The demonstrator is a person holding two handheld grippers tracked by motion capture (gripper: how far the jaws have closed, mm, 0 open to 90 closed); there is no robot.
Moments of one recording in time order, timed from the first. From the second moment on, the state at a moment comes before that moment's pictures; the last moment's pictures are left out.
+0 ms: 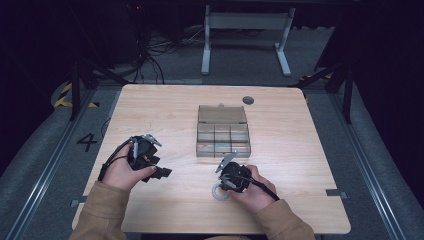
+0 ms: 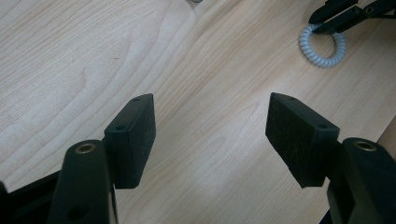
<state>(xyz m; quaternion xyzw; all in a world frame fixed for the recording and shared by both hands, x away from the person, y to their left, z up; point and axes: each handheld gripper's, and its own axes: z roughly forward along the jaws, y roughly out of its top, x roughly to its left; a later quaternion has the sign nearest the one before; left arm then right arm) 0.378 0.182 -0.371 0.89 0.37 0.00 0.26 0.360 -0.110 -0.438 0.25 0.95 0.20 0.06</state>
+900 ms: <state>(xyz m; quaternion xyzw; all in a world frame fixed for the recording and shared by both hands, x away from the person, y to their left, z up) 0.378 0.191 -0.368 0.88 0.37 0.00 0.28 0.372 -0.119 -0.402 0.27 0.94 0.23 0.04</state>
